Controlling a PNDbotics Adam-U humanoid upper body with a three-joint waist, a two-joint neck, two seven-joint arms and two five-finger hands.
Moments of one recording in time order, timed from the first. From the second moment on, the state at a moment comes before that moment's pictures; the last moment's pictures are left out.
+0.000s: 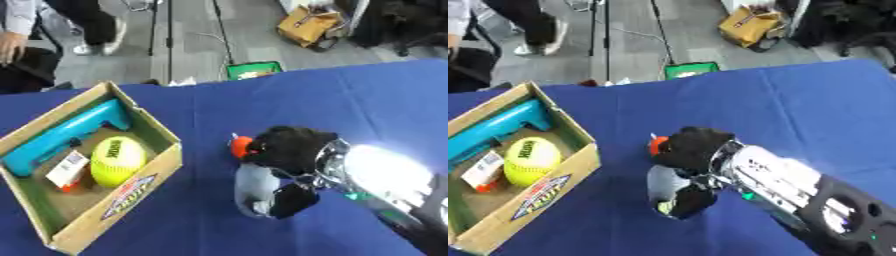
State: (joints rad) left arm -0.29 0.25 0.05 -1.99 -0.54 -0.13 0.21; right arm -0.72 -0.75 0.54 -1.91 1.09 0.08 0.91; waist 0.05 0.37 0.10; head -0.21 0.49
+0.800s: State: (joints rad) left arm -0.30 0.25 0.05 -1.99 -0.54 -0.13 0.21; right arm -0.72 -0.75 0.53 -1.93 1.00 0.15 0.91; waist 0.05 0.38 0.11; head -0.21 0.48
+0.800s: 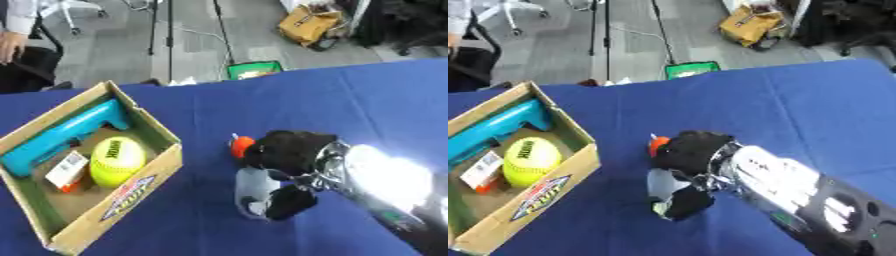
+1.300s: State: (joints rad) left arm -0.30 0.25 0.05 -1.99 -0.54 -0.13 0.21; right arm -0.72 -0.75 0.53 -1.94 0.99 0.17 0.91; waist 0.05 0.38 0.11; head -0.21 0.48
